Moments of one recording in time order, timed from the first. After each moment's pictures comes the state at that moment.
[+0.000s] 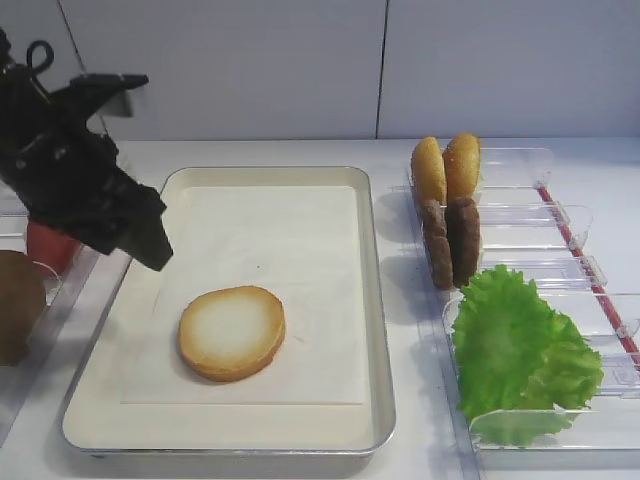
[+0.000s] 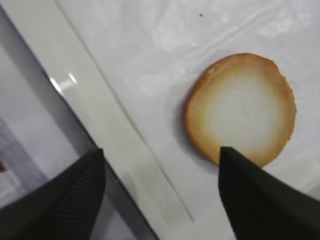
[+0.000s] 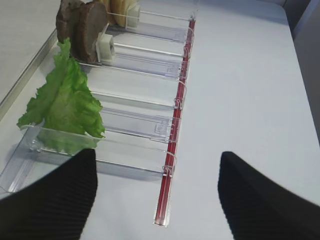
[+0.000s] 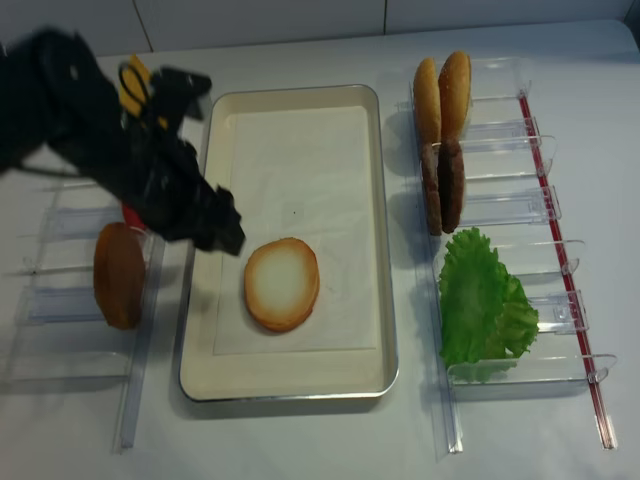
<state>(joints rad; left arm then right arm) -0.23 1.57 -1.13 -0.32 0.99 0.39 0.07 -0.02 -0.47 0.11 1.14 -0.12</state>
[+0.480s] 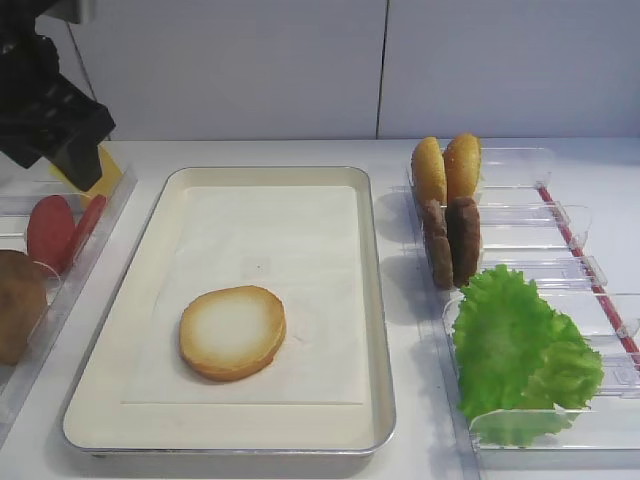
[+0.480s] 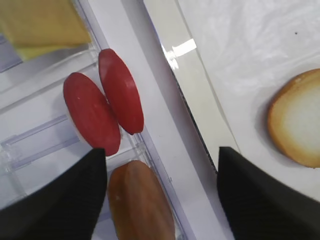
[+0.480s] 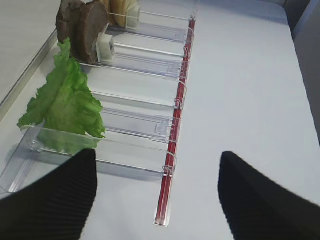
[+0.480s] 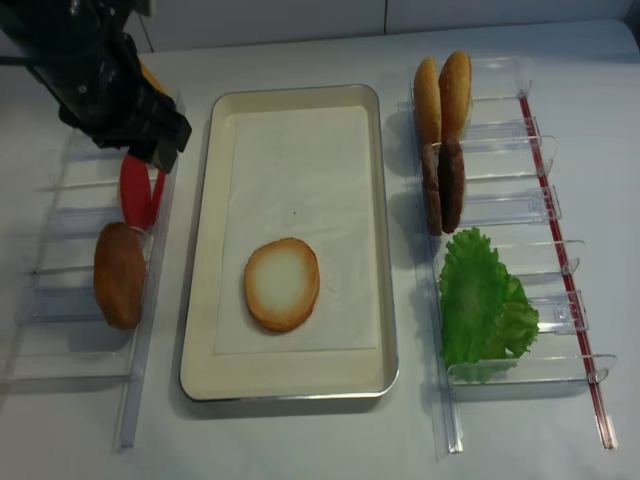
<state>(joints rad) -0.23 1.57 -1.42 0.05 1.23 0.15 0.07 -0.02 -0.47 0.11 1.14 -0.12</state>
